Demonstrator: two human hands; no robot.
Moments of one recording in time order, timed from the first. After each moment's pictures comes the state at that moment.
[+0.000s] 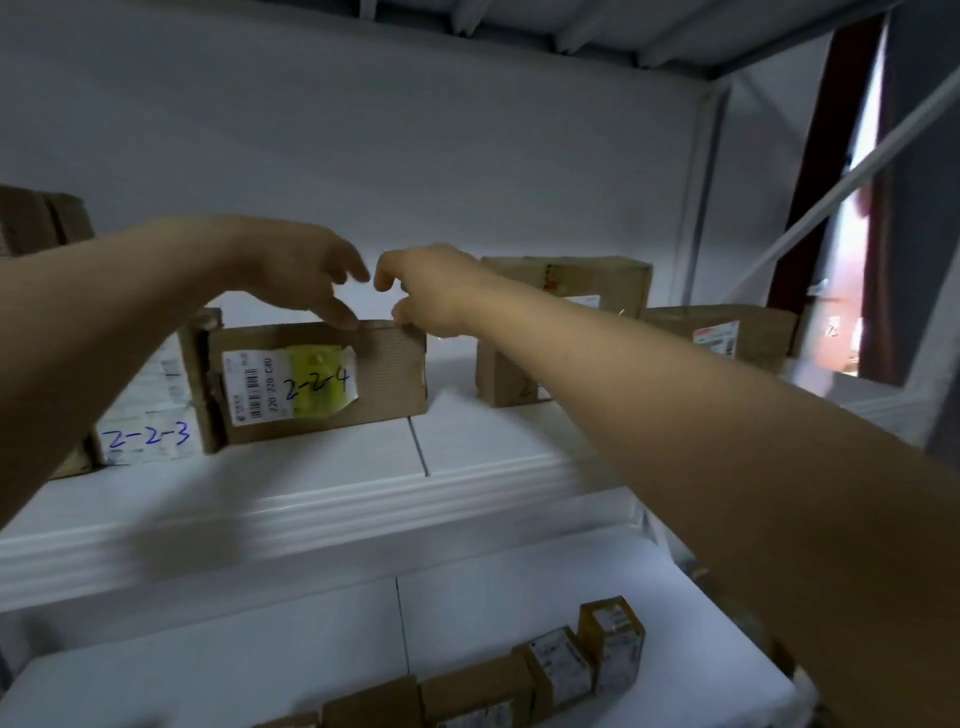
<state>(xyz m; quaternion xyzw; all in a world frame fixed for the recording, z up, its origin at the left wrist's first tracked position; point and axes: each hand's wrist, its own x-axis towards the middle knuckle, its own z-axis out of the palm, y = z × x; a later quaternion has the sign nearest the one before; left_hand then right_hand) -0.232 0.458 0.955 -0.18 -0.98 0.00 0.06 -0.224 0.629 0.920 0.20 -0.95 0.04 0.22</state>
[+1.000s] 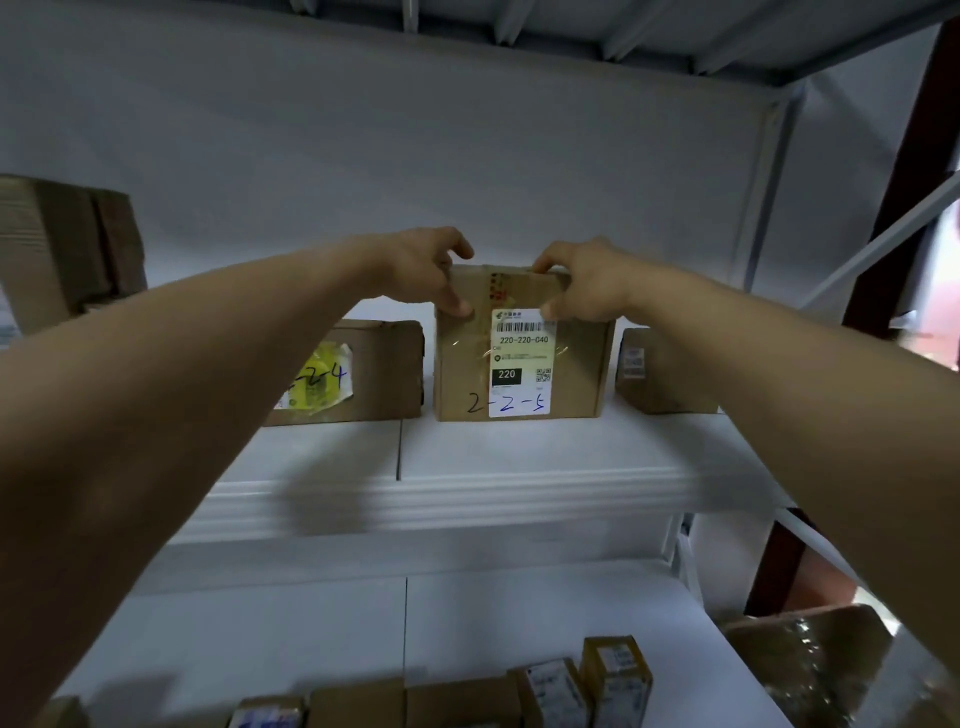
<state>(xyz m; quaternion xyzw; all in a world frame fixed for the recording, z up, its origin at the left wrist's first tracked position) -0.259 0.561 0.944 -0.19 -0.95 -0.25 0.08 -0.232 0.775 0.942 0.08 -0.98 0.10 0.15</state>
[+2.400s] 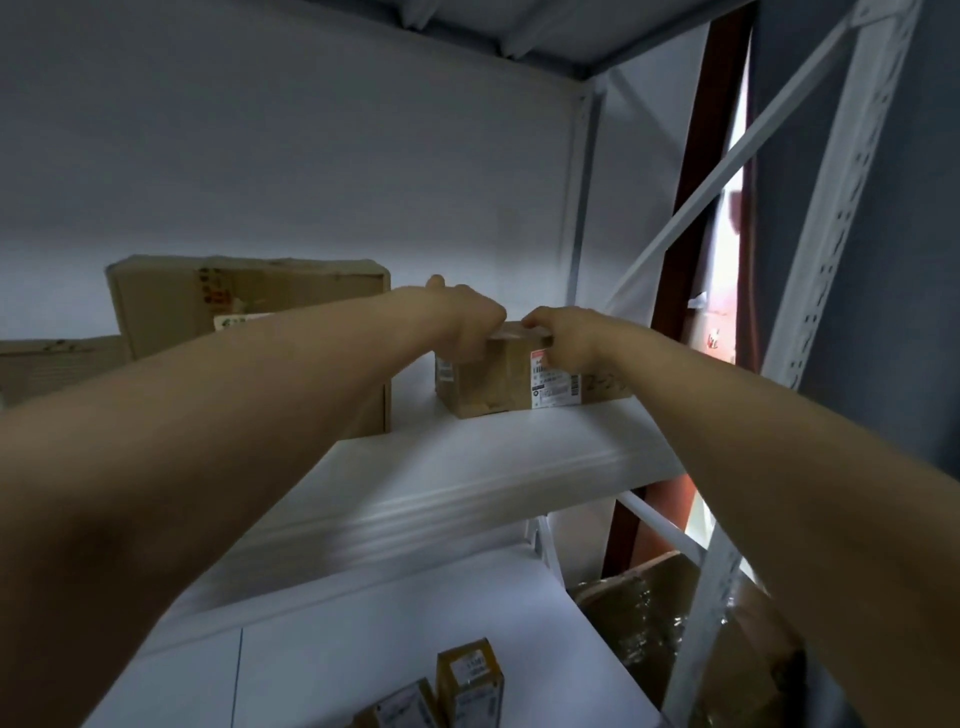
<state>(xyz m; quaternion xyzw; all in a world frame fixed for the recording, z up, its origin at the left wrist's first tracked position) -0.301 0.824 0.911 -0.35 -0.92 0.15 0.13 -0.245 0.975 0.898 -0.07 -0.99 0.04 0.07</state>
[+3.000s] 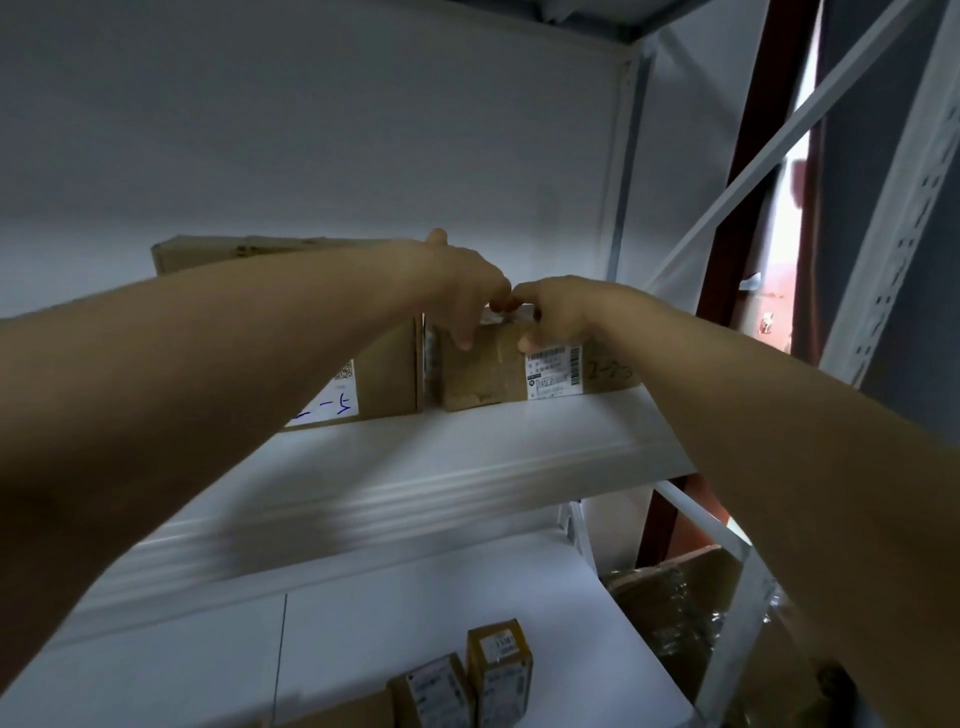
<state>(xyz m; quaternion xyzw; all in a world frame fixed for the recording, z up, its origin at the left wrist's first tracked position) -0.288 0.794 0.927 -0.33 -0.91 0.23 0.13 -0.264 0.941 0.906 0.03 -1.00 0.01 0.05</state>
